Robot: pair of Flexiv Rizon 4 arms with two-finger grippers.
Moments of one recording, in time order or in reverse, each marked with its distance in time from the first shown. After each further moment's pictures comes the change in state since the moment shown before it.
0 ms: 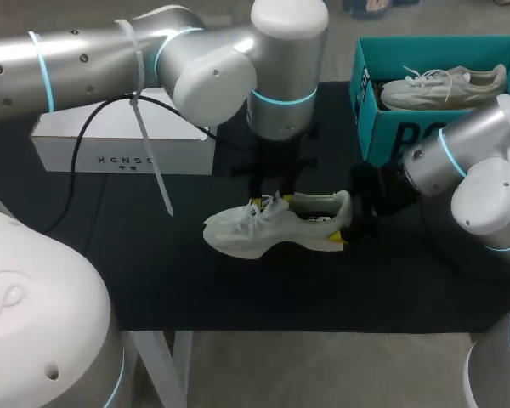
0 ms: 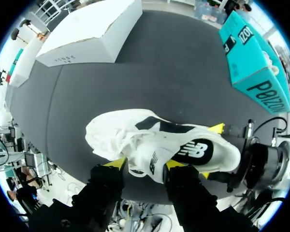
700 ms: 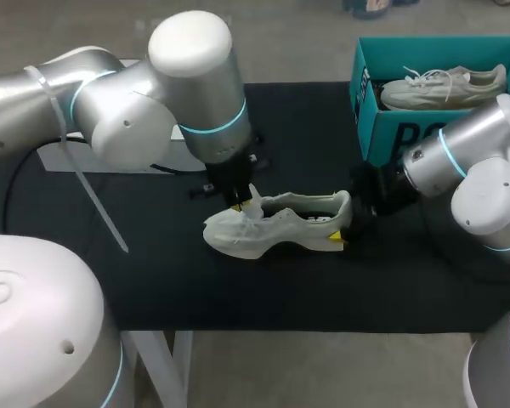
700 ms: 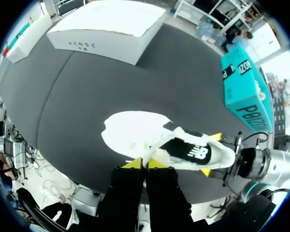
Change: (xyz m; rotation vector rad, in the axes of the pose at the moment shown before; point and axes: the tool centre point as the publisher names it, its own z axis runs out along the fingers) left arm -0.059 0.007 -0.010 0.086 0.192 -0.158; right arm 0.000 0.000 0.000 0.000 0.000 0.000
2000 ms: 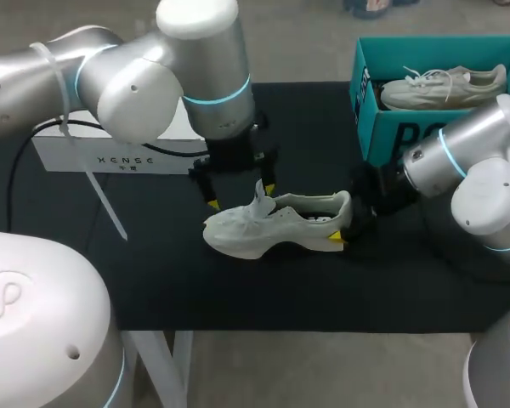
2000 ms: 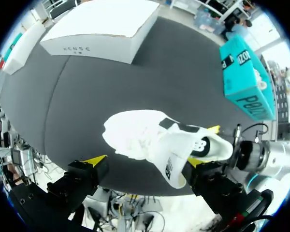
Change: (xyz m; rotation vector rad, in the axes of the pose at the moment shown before) left arm 0.015 -0.004 -0.021 -0.103 -0.027 0.129; right arm 0.000 0.000 0.000 0.001 0.000 0.001
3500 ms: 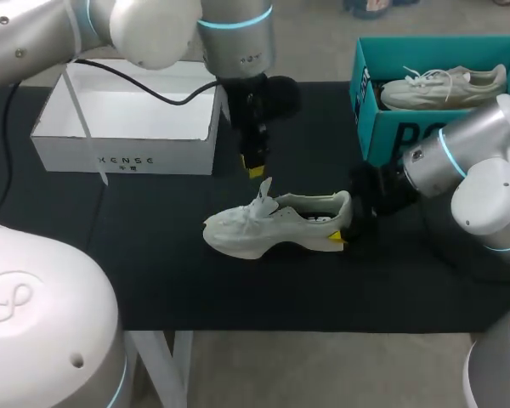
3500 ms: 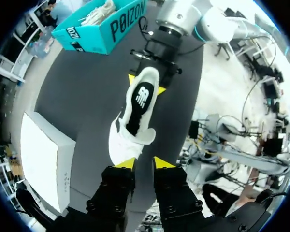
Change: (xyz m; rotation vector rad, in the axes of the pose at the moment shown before) left arm 0.014 -0.002 -0.068 -0.178 0.017 1.459; right arm 0.000 0.000 0.000 0.000 0.000 0.000
